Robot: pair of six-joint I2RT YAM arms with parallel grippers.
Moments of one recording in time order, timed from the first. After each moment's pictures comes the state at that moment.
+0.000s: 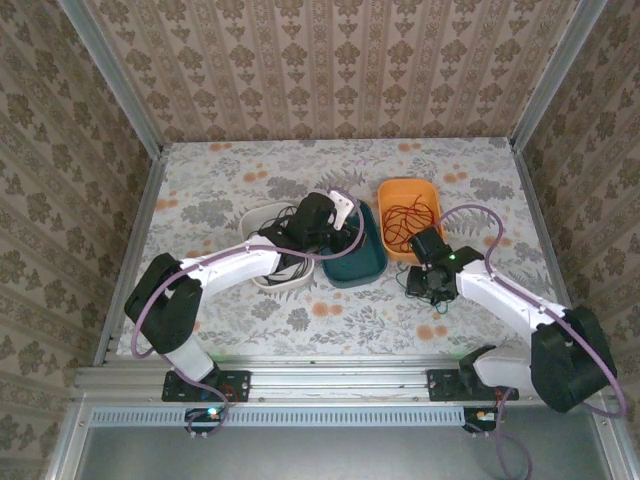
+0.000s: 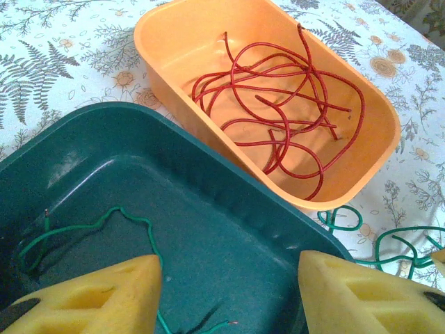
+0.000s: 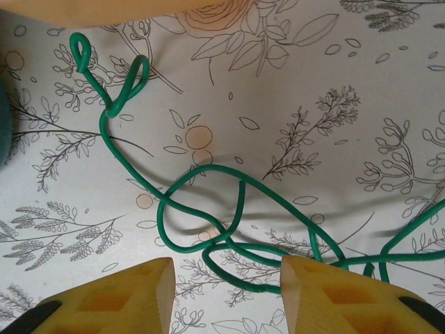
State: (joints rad) left arm -0.84 1.64 1.09 -0.05 0.11 -0.18; right arm 0.41 1.27 0.73 -0.78 0.11 0.59
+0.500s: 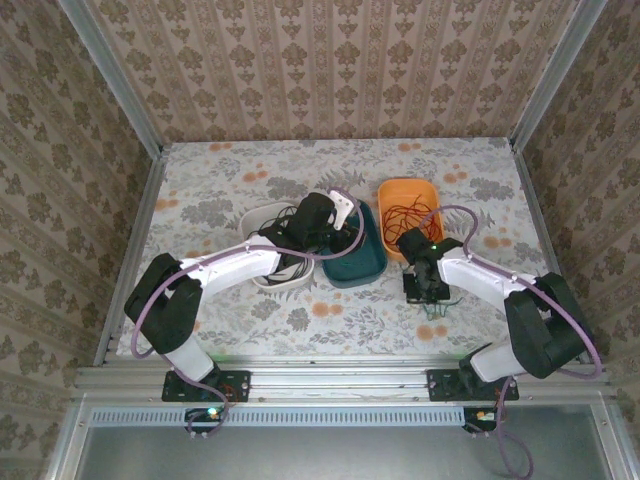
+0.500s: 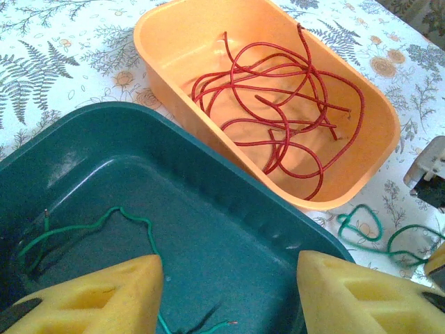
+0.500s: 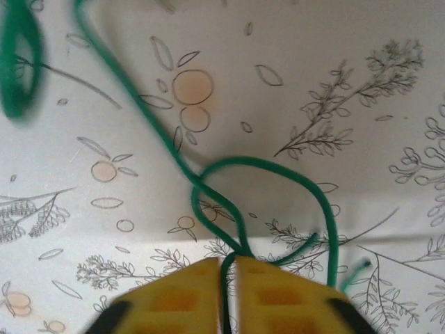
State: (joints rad) left arm -0.84 1.64 1.09 -0.05 0.11 -0.18; right arm 0.44 1.44 0.78 -0.85 0.10 0.49
